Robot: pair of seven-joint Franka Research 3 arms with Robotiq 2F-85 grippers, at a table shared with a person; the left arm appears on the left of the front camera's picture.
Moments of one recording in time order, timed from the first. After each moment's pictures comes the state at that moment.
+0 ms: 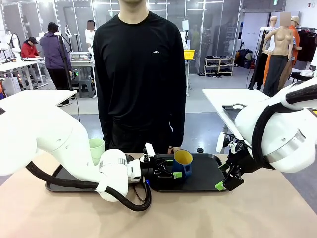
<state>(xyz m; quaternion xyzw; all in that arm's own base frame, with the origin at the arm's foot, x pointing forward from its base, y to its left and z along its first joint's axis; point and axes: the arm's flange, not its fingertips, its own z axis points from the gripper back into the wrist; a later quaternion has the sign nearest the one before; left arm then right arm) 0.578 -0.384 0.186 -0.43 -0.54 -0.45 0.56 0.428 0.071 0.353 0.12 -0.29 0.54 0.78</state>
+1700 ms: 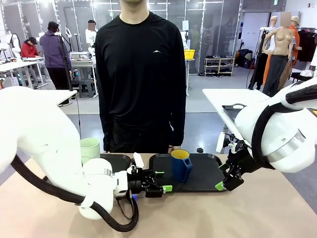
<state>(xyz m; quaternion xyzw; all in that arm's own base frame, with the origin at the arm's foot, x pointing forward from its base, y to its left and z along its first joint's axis) 0.491 -0.337 0.200 -0.41 -0.52 -0.44 0.60 0.428 0.071 0.353 0.12 -0.29 0.54 0.78</state>
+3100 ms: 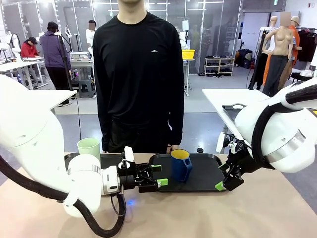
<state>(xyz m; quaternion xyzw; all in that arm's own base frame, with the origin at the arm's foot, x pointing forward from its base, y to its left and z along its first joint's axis) 0.476 -0.320 0.229 -0.44 -0.54 -0.44 0.57 0.428 0.071 0.353 0.12 -0.29 0.54 0.78</state>
